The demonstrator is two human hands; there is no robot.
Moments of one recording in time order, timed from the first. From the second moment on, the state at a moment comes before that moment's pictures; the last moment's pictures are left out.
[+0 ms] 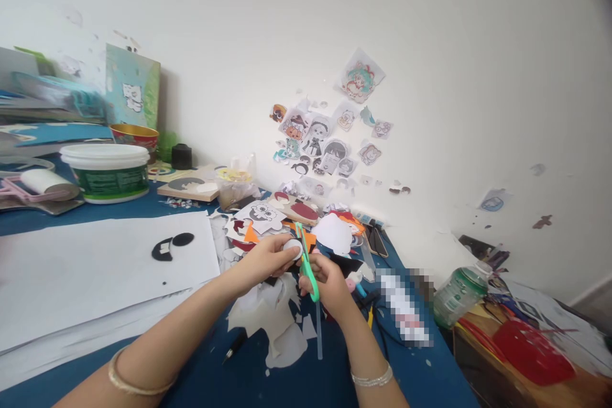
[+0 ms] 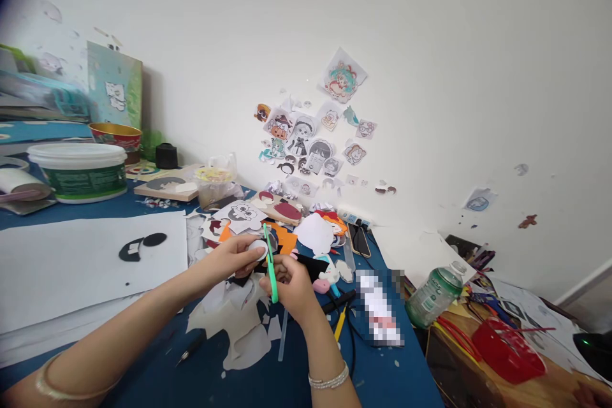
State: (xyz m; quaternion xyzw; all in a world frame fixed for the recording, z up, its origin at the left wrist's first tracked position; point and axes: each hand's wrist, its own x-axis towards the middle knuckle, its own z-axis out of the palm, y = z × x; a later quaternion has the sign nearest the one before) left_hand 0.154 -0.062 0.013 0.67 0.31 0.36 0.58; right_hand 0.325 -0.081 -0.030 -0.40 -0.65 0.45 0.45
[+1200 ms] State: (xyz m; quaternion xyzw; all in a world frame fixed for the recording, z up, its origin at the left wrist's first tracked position) left_hand 0.152 -0.066 0.021 0.66 0.35 0.37 0.56; right_hand 0.317 -0.083 -0.033 -0.42 -0.65 0.43 0.47
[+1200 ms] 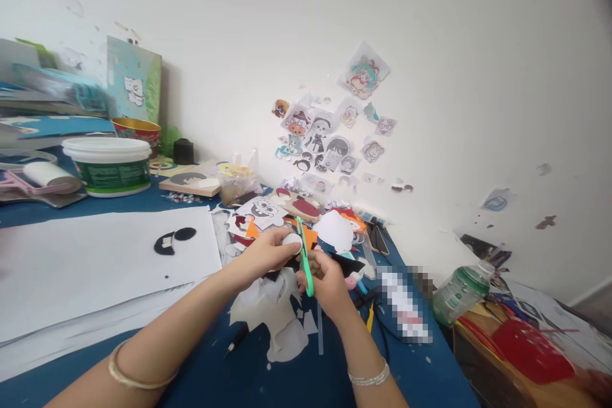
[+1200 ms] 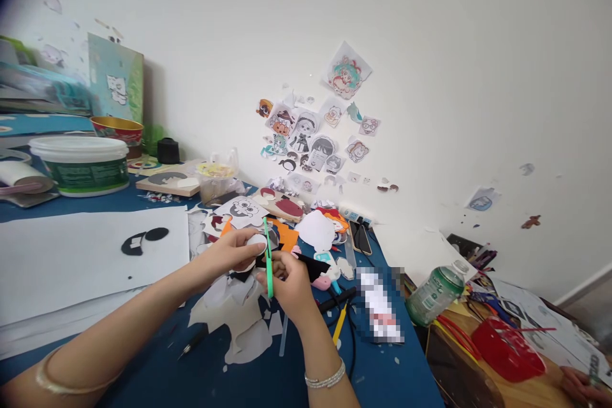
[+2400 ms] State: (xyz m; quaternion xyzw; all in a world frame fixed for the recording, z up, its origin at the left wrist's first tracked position) left_hand 0.149 -0.064 0.022 0.69 0.37 0.37 0.51; right_hand 0.316 -0.082 -0.034 -0.41 -0.63 0.46 0.47
